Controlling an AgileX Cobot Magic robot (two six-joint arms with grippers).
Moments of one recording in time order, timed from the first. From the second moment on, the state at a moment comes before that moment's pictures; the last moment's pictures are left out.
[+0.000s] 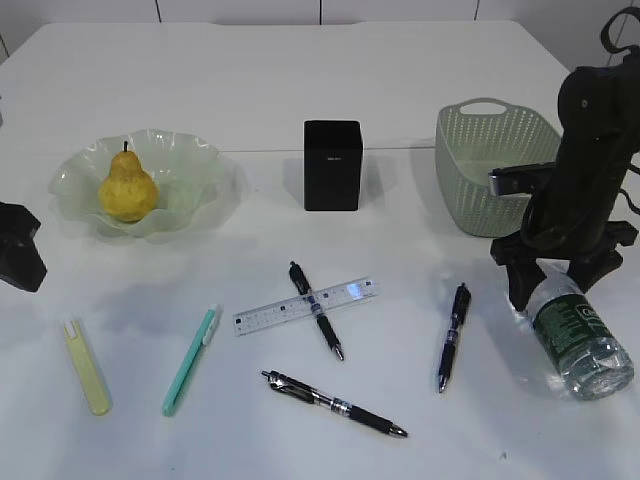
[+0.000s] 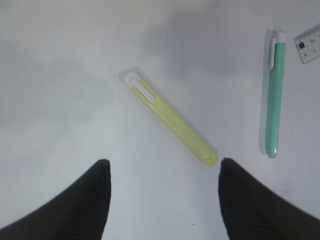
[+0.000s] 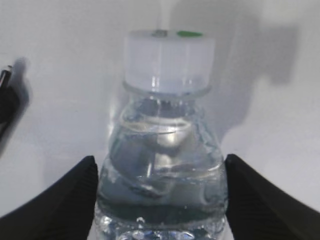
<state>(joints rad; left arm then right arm) -0.18 1.44 -0.98 -0.07 0.88 -0.03 0.06 2.10 -1.45 -0.03 1.06 -0.04</state>
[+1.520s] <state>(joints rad) -0.18 1.44 -0.98 -0.07 0.88 -0.03 0.07 1.54 -1.23 -0.01 1.11 -0.06</state>
